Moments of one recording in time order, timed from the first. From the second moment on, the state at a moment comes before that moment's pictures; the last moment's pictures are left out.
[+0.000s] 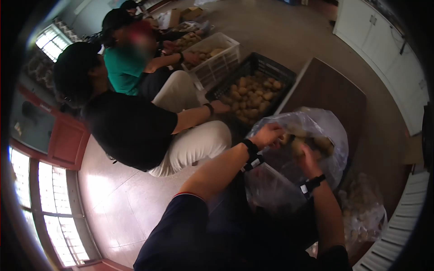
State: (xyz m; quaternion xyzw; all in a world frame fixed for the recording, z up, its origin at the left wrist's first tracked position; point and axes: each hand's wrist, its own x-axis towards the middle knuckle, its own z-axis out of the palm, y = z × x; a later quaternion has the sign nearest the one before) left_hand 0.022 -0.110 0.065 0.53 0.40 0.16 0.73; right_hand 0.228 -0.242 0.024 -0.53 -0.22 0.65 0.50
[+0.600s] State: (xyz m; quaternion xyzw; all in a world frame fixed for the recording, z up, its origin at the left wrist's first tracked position) left_hand 0.038 -0.116 0.051 0.65 0.24 0.00 0.72; right_hand 0.215 -0.242 0.026 -0.64 -0.43 0.52 0.38
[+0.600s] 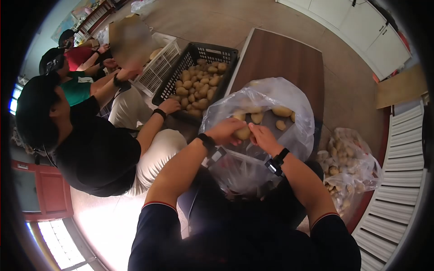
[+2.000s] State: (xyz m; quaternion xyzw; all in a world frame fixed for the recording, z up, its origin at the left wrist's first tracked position) left_hand -0.057 -0.001 -0.071 0.59 0.48 0.41 0.50; right_hand 0.247 -0.244 -0.023 -0.74 -0.25 0.45 0.42
